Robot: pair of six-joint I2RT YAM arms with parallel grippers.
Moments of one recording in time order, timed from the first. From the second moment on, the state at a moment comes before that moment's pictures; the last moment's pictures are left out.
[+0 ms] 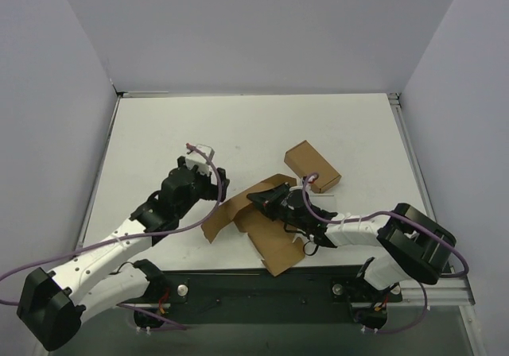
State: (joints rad) left arm -0.69 0.97 0.65 -0.03 -0.21 -0.17; right arm 0.89 1.45 0.40 0.70 0.16 1.62
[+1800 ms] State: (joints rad) left arm -0.99 0.96 0.18 0.42 -0.21 -0.45; right arm 0.82 1.34 0.28 0.77 0.09 1.51
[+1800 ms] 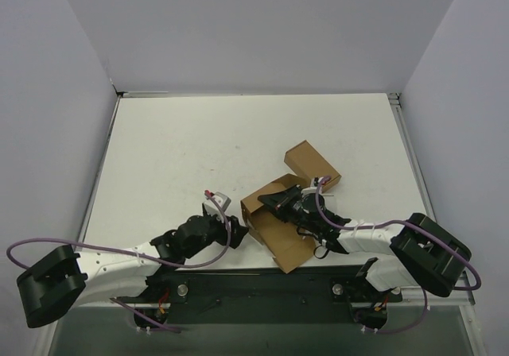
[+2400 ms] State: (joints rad) left arm -1.14 1.16 0.18 0.66 -0.41 -0.39; right arm 0.82 1.32 0.26 0.77 0.09 1.51
